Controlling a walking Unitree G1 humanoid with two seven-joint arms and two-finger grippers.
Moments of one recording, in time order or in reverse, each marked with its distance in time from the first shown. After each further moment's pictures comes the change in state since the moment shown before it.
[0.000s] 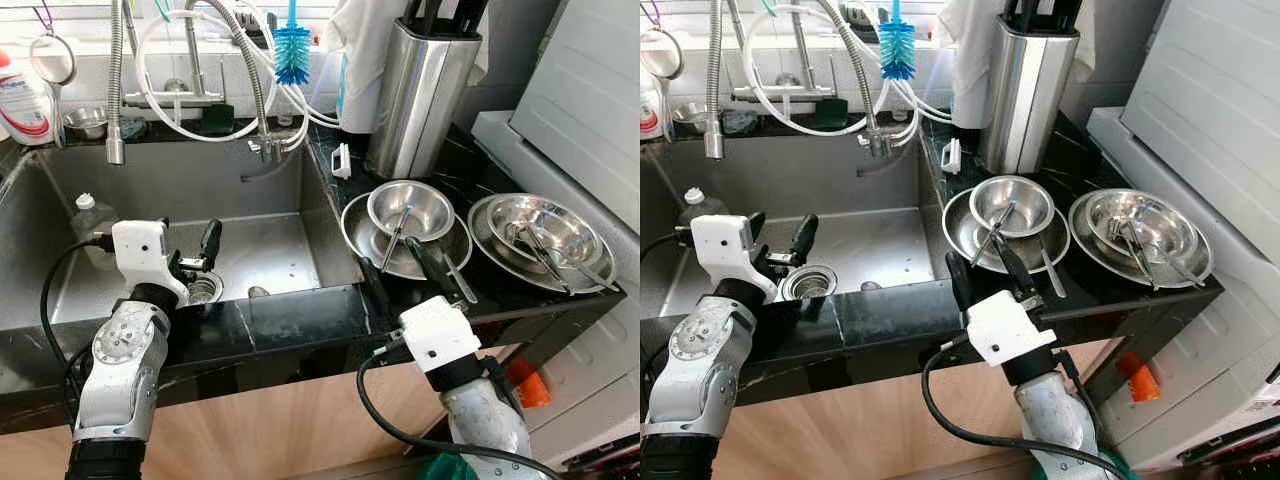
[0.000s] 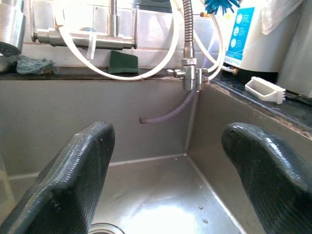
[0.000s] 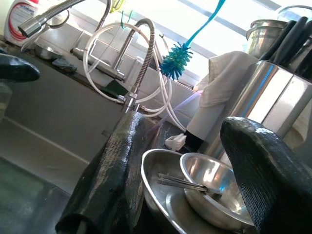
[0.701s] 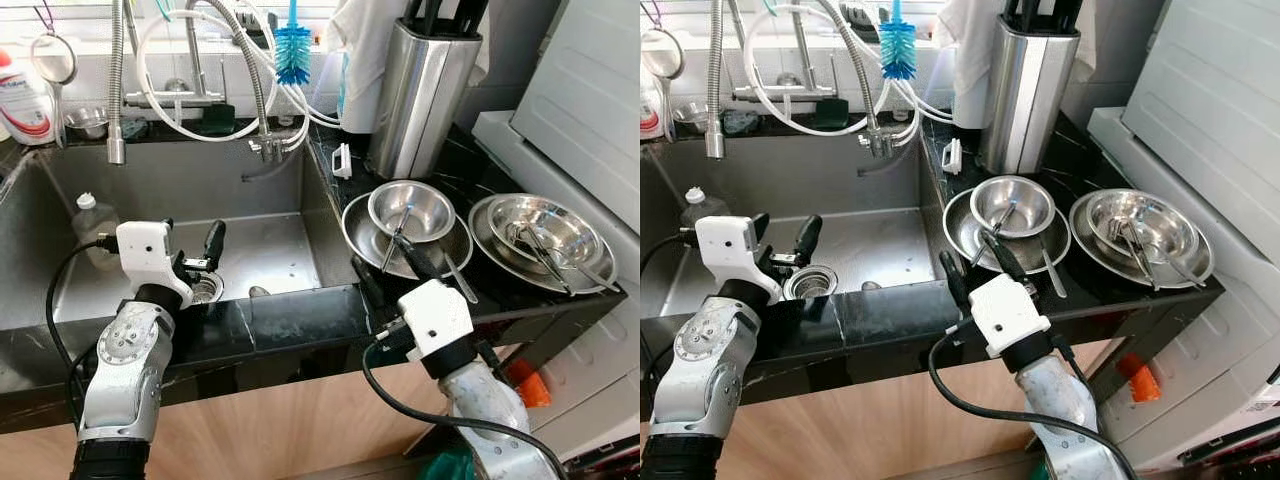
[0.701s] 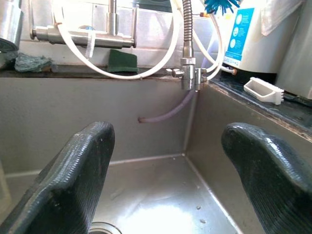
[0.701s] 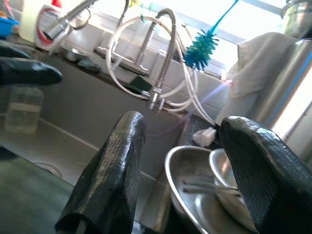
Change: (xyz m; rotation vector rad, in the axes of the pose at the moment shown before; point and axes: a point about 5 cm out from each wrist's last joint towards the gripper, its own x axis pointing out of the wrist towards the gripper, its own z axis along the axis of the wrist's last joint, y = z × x) left arm 0.000 -0.003 -0.001 -0.013 0.000 0.003; right arm 0.016 0.001 -0.004 0.129 0.021 0.123
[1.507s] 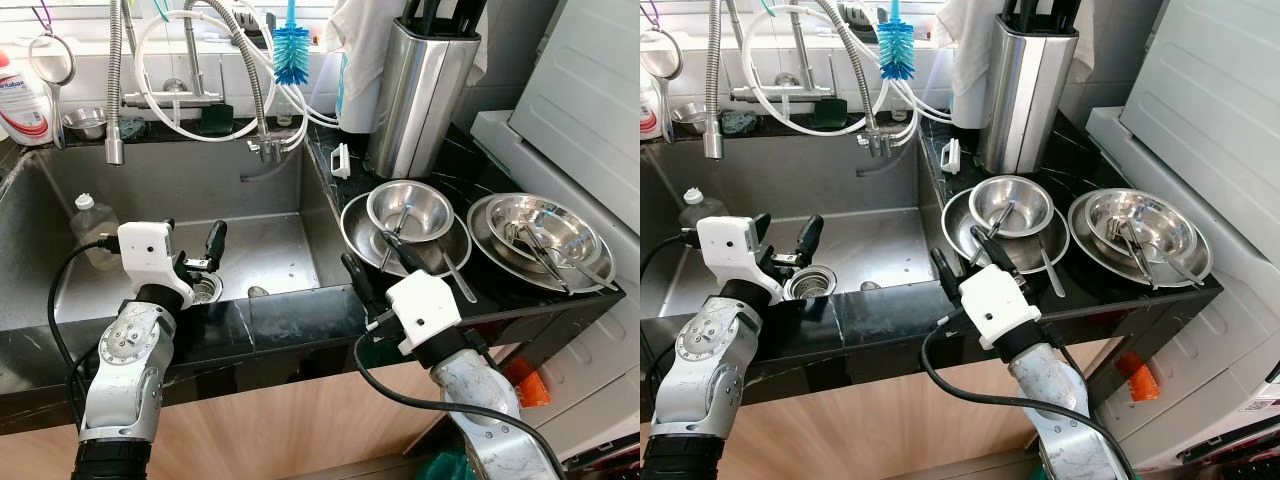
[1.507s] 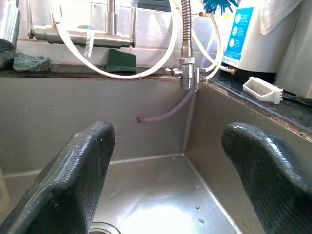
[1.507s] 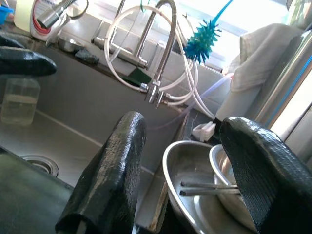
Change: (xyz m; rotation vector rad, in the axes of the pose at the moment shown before) left arm 0.000 0.000 0.000 0.001 0.001 -0.001; right arm 0.006 -0.003 -0.005 -0.020 0.048 -0.015
